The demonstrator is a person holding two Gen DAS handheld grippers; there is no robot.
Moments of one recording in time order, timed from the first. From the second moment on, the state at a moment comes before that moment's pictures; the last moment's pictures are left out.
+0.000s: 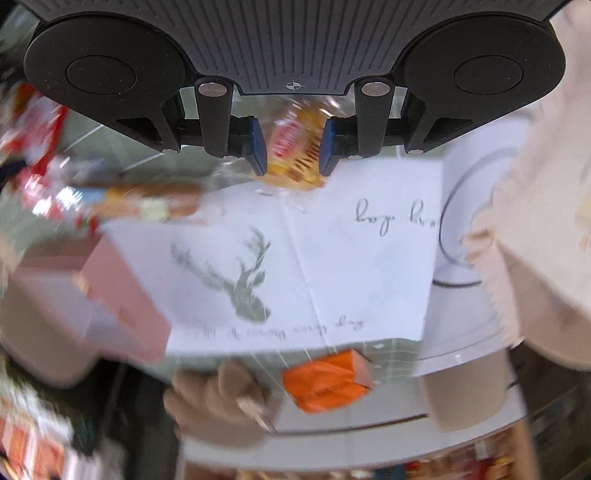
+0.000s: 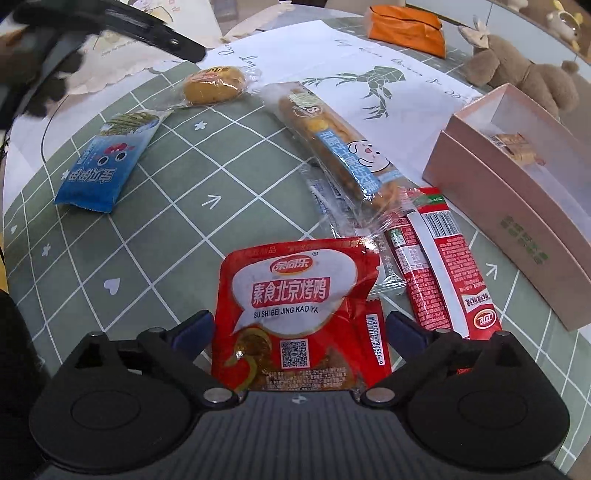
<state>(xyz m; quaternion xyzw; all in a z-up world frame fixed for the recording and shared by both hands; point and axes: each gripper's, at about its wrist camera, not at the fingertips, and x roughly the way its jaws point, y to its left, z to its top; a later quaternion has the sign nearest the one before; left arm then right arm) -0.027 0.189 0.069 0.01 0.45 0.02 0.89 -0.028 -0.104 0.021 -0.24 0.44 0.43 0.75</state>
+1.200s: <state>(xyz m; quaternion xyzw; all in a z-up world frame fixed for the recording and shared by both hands) -0.080 0.052 0.028 -0.09 0.52 0.00 0.85 -0.058 -0.165 0.054 -0.16 0.40 0.31 0.85</state>
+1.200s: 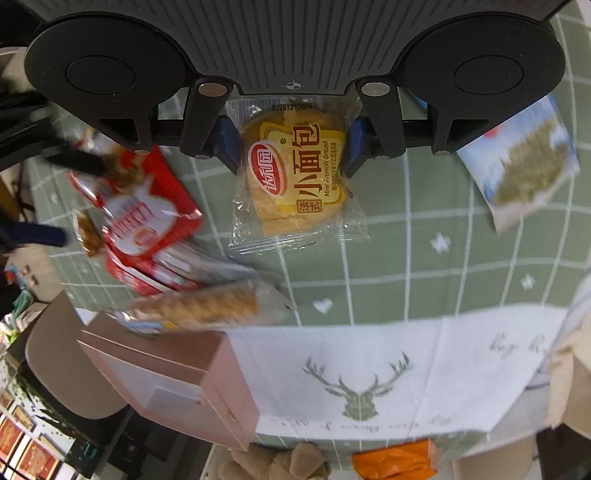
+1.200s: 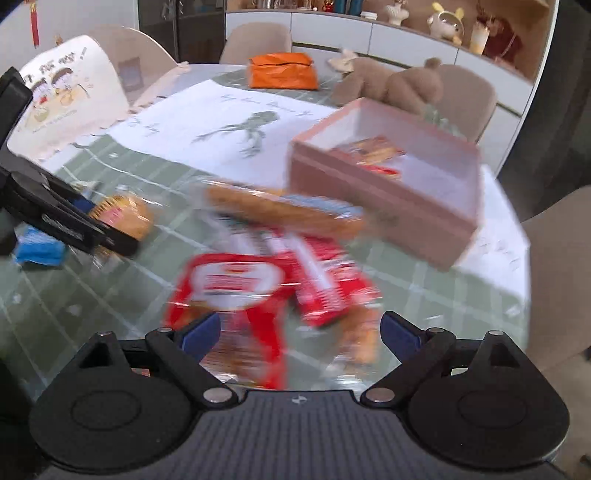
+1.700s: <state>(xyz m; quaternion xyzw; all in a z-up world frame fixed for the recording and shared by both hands) -0.098 0.045 0.030 -0.09 0.51 -0.03 0.85 -0.054 -0.171 0.063 -0.15 0.41 0.32 0.84</state>
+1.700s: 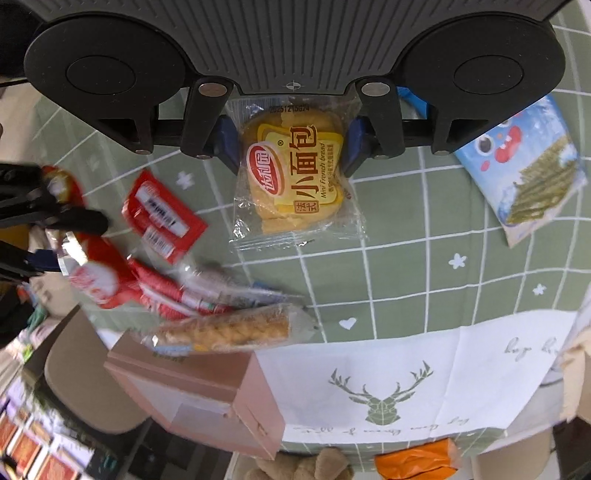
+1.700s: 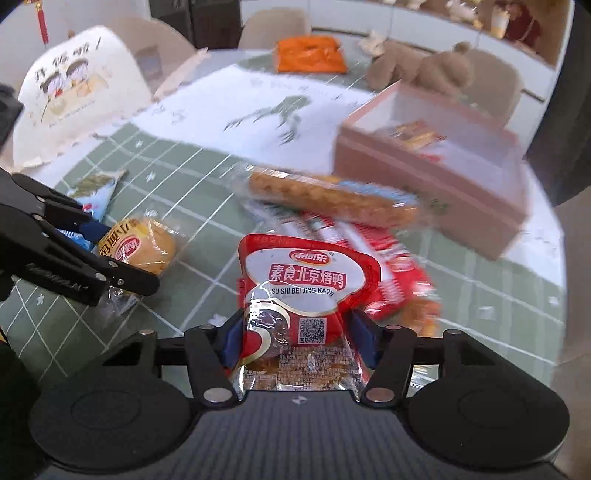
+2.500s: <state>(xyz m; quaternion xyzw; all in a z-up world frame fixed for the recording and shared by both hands) 0.071 0.055 0.102 -0.19 0.41 -0.16 0.88 0.066 -0.226 0.133 -0.07 0.36 0.21 0.91</state>
